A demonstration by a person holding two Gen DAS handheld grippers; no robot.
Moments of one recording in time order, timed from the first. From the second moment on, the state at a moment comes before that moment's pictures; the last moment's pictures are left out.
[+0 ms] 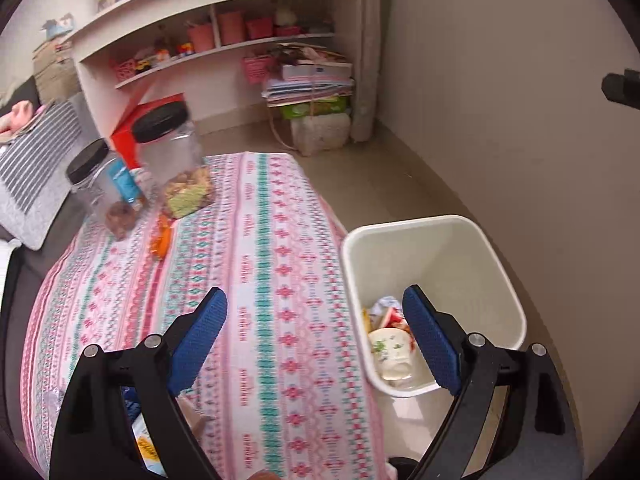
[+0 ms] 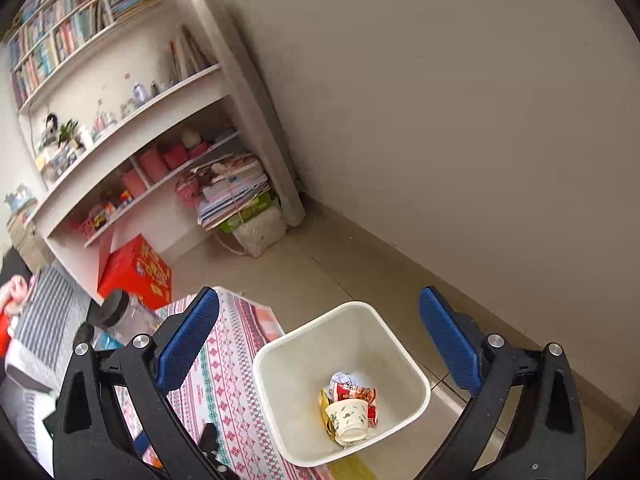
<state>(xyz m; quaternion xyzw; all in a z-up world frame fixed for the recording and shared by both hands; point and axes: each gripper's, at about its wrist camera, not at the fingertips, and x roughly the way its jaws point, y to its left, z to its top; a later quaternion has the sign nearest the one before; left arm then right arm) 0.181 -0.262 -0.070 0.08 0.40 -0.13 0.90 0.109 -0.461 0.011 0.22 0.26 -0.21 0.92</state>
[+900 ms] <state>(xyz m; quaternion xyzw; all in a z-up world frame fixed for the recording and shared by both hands) 0.173 -0.065 -0.070 0.04 0.42 0.05 0.91 0.169 -0.268 -0.025 0.07 0.35 -0.08 0.93</state>
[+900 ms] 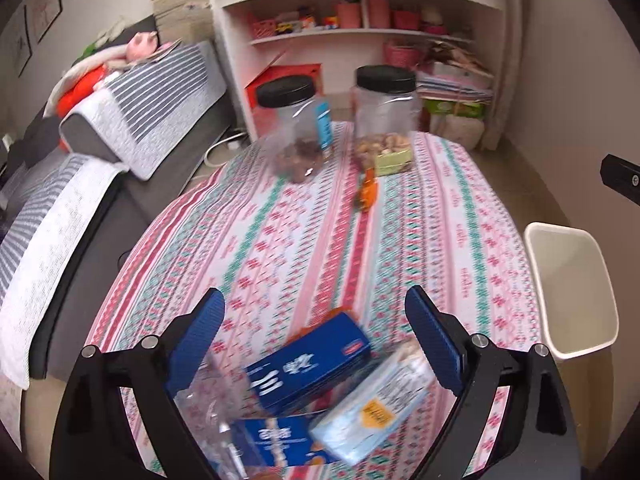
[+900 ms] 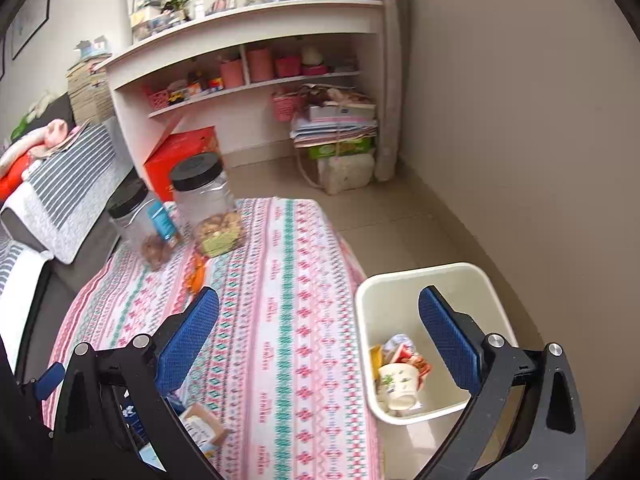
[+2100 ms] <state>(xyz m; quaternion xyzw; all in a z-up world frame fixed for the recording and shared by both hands) 0.159 0.144 -0.141 -0.22 0.57 0.10 0.78 0.204 -0.088 -0.148 0.15 0.61 0.10 0.77</state>
